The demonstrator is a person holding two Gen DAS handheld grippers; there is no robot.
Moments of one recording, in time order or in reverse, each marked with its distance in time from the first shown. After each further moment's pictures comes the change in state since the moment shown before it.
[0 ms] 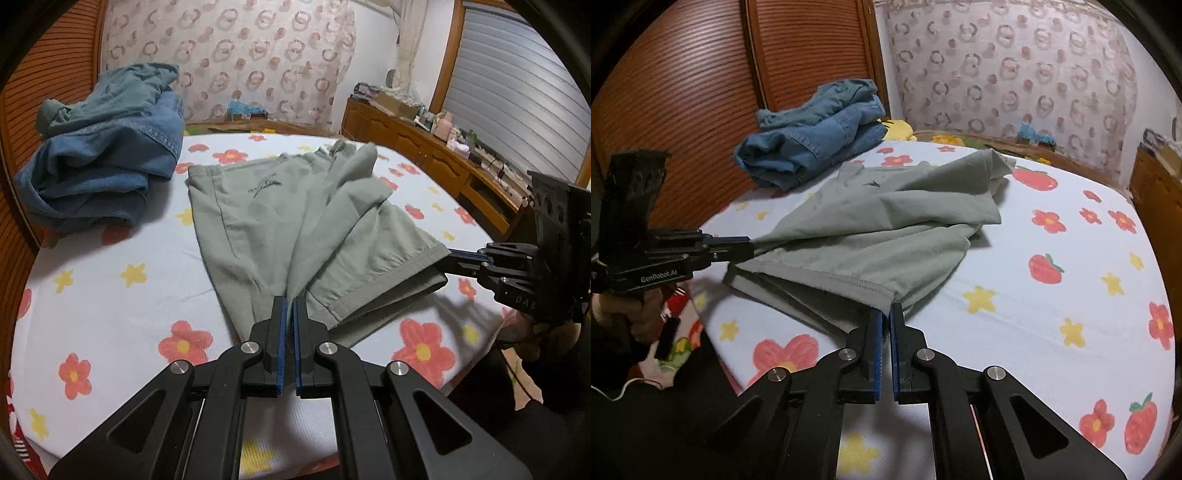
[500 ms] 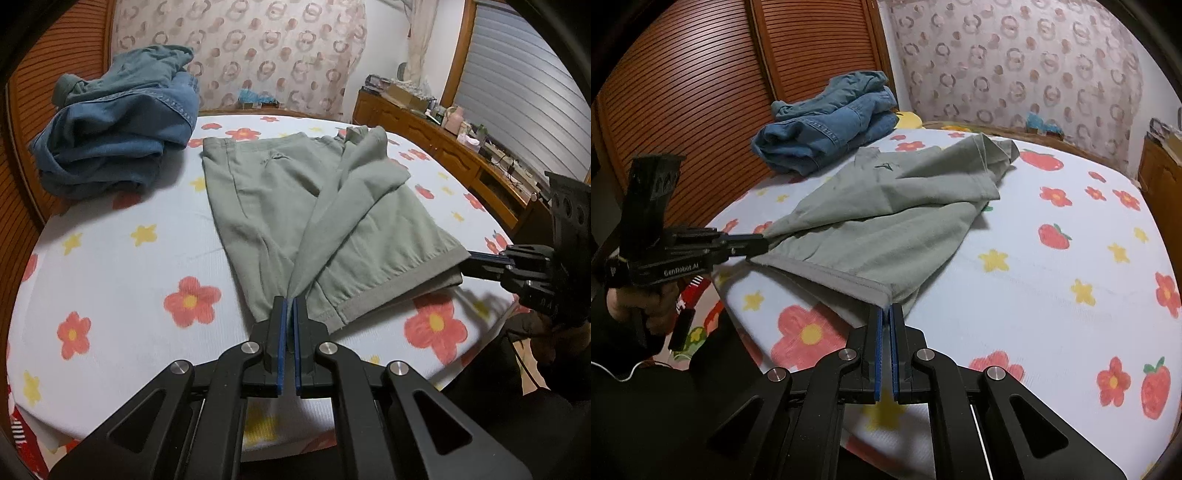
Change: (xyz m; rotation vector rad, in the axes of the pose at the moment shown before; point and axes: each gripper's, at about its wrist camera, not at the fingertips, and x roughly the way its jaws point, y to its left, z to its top) left arm 0.002 0.005 -0.024 -0.024 0.042 0.039; right arm -0.006 0.005 -0.020 0.019 0.039 0.044
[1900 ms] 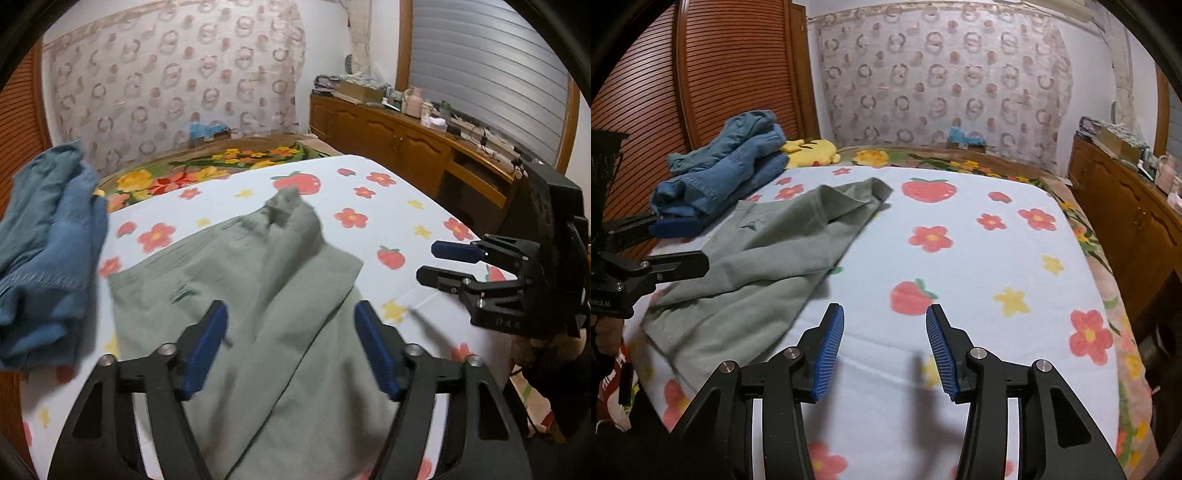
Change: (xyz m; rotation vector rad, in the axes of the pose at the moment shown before) left arm 0.058 -0.087 0.113 0.246 -0.027 -0.048; right arm 0.004 -0.071 0.032 0.096 -0.085 -0.275
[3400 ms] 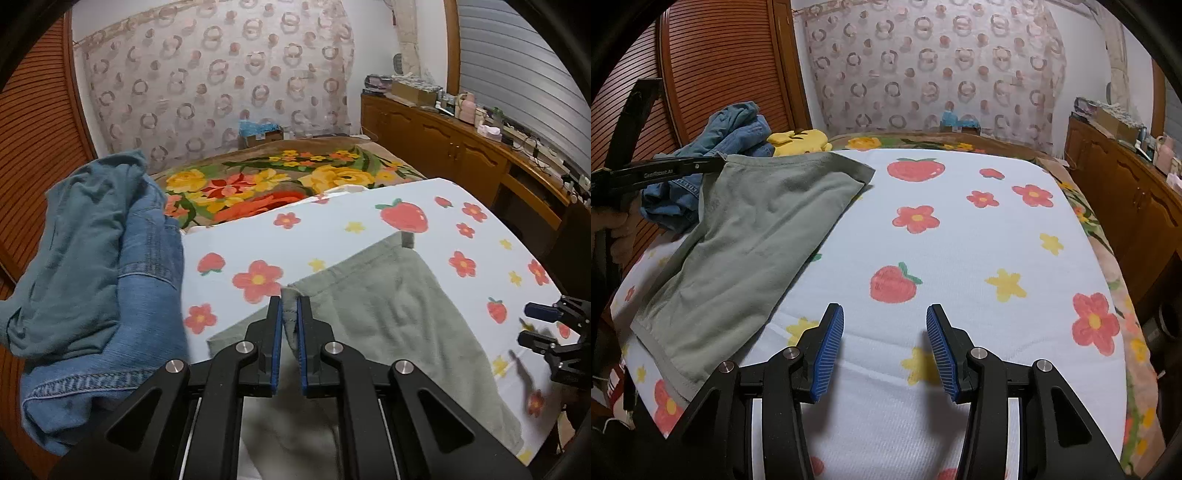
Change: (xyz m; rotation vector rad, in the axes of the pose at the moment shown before) left arm 0.017 0.105 0.046 -0.054 0.000 0.187; right arm 0.010 -0.016 -0.004 0.031 0.035 0.013
